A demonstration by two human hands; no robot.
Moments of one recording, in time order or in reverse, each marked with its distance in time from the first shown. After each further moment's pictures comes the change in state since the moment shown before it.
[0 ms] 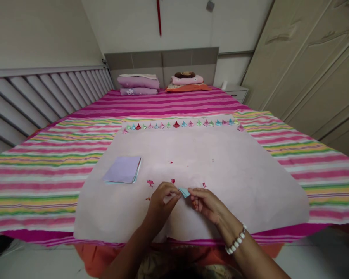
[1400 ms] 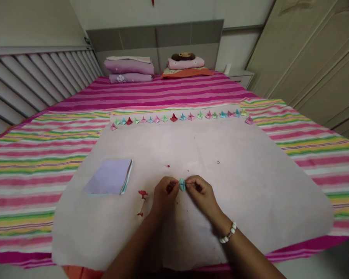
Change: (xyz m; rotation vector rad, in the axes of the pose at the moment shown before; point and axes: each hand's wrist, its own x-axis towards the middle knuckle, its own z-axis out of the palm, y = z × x) left_hand 0.054 -0.066 0.037 0.080 0.034 -0.173; right_hand 0.070 0.010 -0.033 -0.646 0.169 -0.777
